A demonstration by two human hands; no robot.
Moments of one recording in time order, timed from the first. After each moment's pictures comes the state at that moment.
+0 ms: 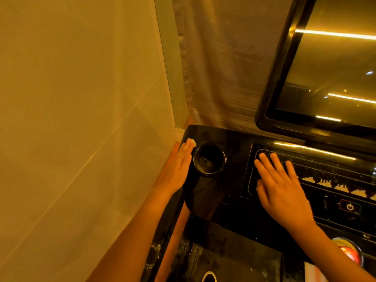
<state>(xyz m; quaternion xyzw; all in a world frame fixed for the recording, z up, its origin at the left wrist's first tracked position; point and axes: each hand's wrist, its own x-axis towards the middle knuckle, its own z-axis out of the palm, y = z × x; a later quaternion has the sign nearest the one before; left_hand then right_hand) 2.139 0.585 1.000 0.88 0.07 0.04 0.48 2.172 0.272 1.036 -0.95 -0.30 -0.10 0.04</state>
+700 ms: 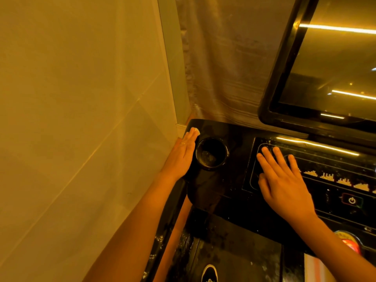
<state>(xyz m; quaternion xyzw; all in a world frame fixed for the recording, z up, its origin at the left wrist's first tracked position) 2.153 0.586 1.013 0.89 0.06 0.04 0.45 2.172 0.272 1.036 -0.95 -0.30 -0.10 0.04</state>
